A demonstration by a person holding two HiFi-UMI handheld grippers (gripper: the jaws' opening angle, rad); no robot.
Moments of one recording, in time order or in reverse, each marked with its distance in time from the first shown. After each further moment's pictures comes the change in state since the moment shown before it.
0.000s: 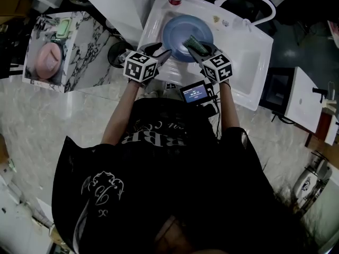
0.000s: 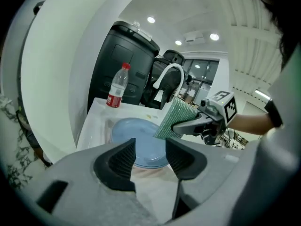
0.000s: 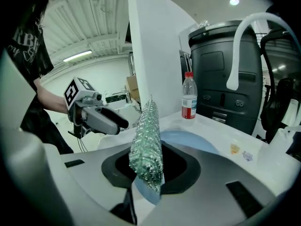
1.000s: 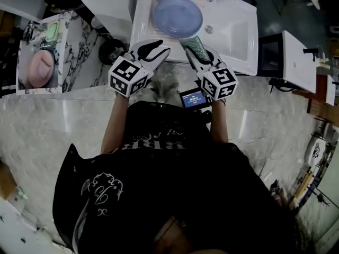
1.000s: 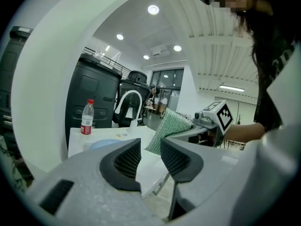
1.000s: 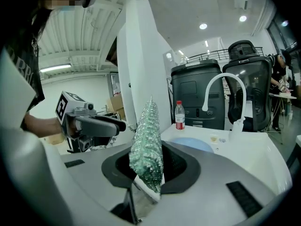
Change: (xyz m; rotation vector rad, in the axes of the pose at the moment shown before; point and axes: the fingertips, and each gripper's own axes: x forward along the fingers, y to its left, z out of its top) left arm -0.129 -0.117 0.021 0.267 -0.184 -0.262; right arm -0.110 0.136 0.032 0.179 -0.228 -0.311
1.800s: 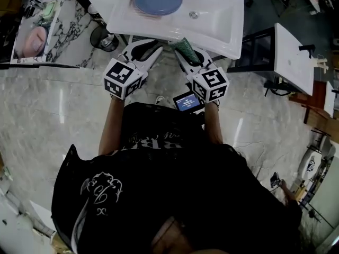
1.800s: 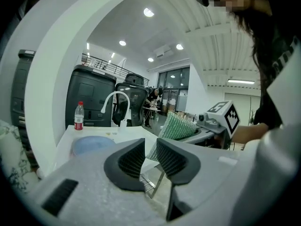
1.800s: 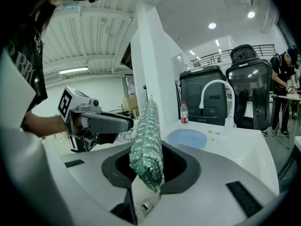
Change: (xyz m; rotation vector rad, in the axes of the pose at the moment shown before) left arm 0.029 -0.177 -0.022 0.032 -0.035 0.153; right arm -0.164 0.007 -0.061 -0.064 -0.007 0.145
